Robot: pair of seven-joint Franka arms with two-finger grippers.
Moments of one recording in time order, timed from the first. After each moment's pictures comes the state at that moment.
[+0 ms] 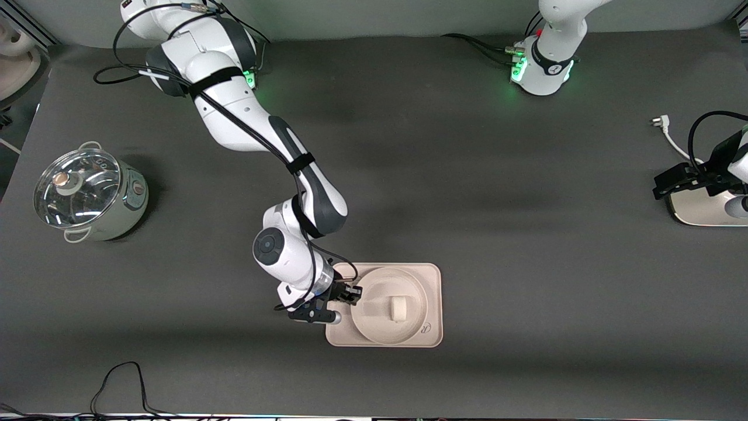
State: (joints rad) left arm 0.50 0.06 -0.48 -1.64 0.04 1.70 -0.04; right arm 0.58 1.07 -0.13 -1.09 0.48 2.45 0.36
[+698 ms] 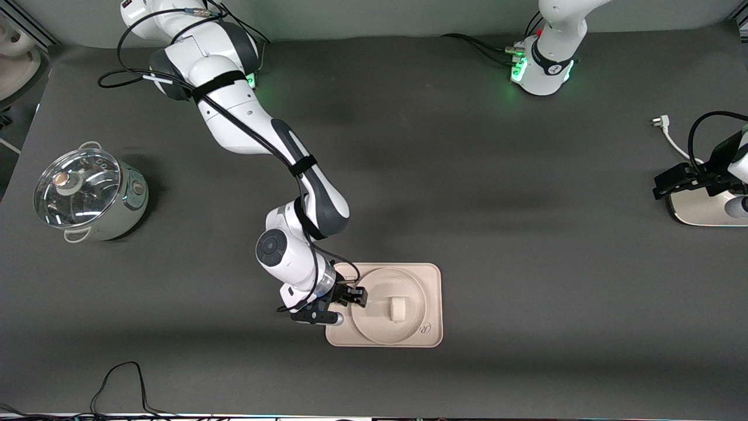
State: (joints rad) left arm 0.50 0.06 -0.48 -1.64 0.04 1.70 -0.04; right arm 0.58 1.07 -0.13 -1.05 0.48 2.42 0.36
